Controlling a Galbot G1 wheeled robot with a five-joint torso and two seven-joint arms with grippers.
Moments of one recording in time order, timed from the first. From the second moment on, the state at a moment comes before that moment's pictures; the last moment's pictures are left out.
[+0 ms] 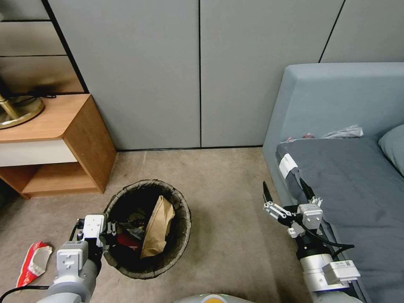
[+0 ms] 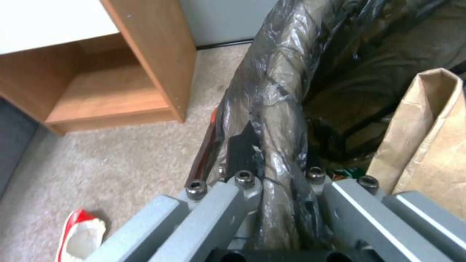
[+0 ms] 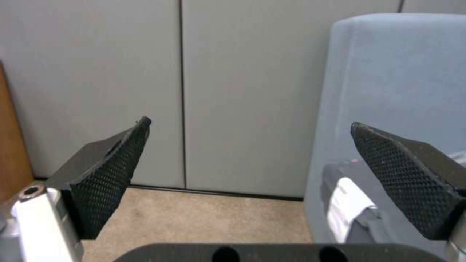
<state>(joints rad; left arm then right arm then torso) 1.88 -1.53 -0.76 -2.50 0.03 0.61 0.06 -1.82 1.25 0.44 2.30 0.11 0.15 0.19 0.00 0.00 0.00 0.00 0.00</state>
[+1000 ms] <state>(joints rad) 1.86 -1.51 -0.75 -2.50 0.01 0.61 0.06 -1.80 1.29 0.39 2.25 0.09 0.13 0.21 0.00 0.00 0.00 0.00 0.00</state>
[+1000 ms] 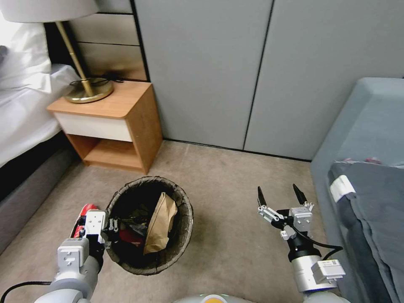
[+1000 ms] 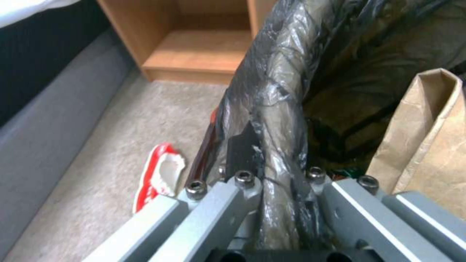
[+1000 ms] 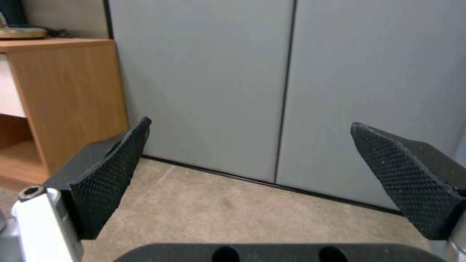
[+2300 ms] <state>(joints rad) 1.88 -1.53 -0.75 -2.50 0.01 0.61 0.07 -1.79 1.29 0.38 2.22 0.08 0.13 0.23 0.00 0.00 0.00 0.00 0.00</state>
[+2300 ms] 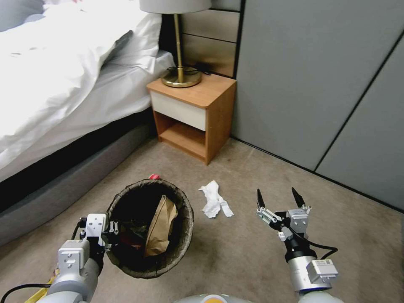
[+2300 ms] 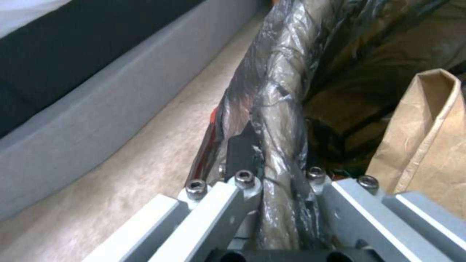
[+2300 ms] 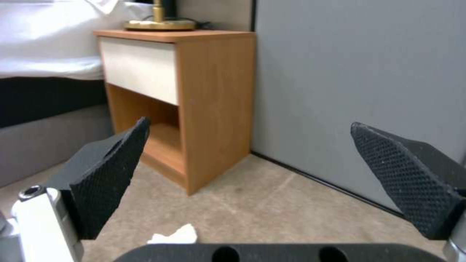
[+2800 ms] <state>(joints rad) 1.89 -1.53 -0.76 -2.50 0.01 0.59 0.06 -1.70 1.26 0.33 2.18 0.14 0.00 0.26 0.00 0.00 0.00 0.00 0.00</state>
